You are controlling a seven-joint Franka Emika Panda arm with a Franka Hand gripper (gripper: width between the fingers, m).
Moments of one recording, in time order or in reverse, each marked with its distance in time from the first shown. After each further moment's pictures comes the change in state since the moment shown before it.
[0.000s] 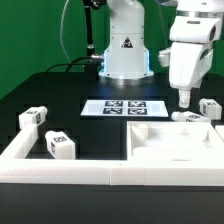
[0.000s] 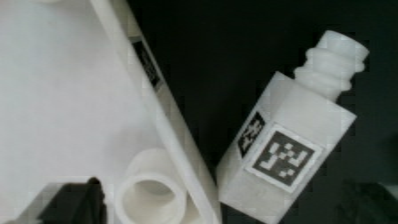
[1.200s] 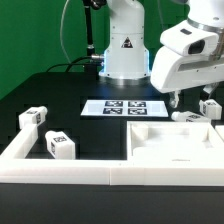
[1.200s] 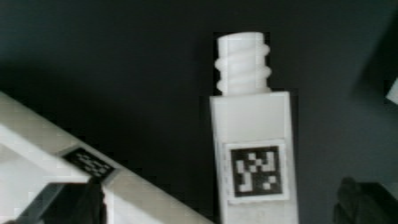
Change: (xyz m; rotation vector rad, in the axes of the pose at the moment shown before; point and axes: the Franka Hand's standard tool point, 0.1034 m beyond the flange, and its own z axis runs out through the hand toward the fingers) arm -0.009 -0.016 0.008 0.137 -0.324 0.424
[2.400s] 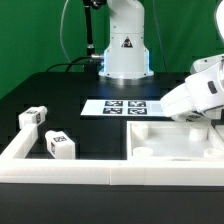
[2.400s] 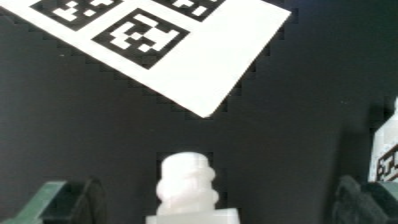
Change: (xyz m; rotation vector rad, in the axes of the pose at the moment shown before) arm -0.007 -0.020 0.030 0.071 -0.610 -0.014
